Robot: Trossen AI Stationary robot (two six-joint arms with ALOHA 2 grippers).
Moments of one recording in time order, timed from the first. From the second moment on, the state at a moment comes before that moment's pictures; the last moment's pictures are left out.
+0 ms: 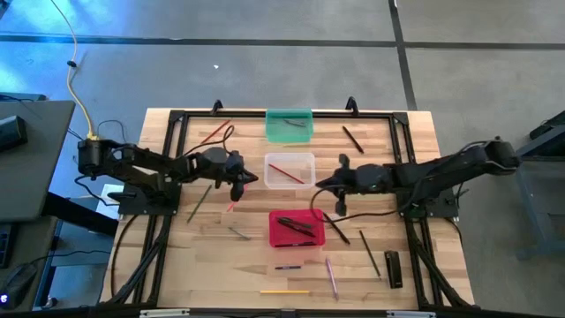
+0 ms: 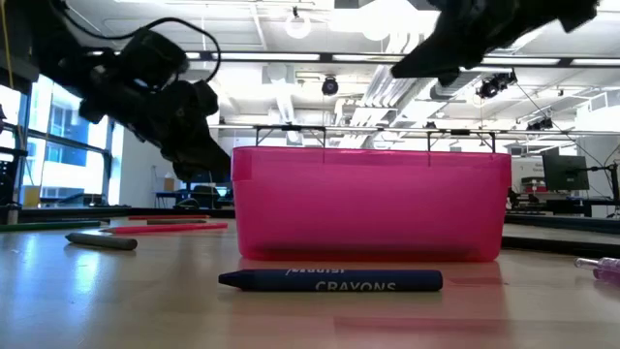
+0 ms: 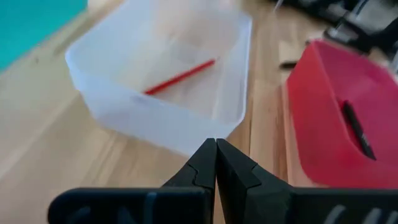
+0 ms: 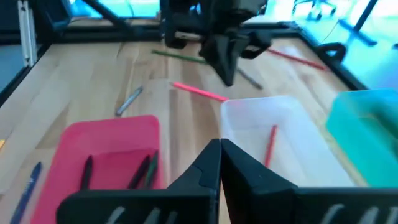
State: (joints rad) left arm 0.39 1.34 0.32 0.48 0.20 -0.22; right arm 0.13 1.10 0.62 0.09 0.24 0.06
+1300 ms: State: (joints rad) left arm 0.86 1.59 1.00 -0.77 0.14 0.34; right arm 0.00 0.95 0.41 0.25 0.19 -0.18
